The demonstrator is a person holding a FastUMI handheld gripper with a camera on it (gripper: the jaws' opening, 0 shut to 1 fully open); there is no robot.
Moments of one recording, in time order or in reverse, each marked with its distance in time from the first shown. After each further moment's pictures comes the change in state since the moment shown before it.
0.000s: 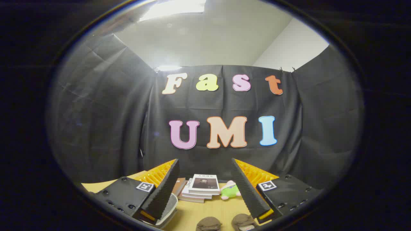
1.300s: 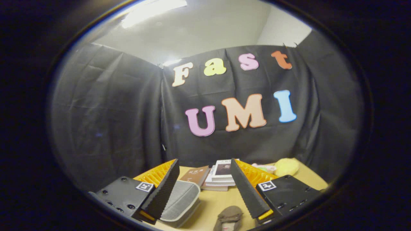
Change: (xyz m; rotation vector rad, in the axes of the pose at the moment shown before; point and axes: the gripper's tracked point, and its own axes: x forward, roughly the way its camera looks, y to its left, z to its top) arm -0.007 0.028 -0.056 0.241 0.208 0.187
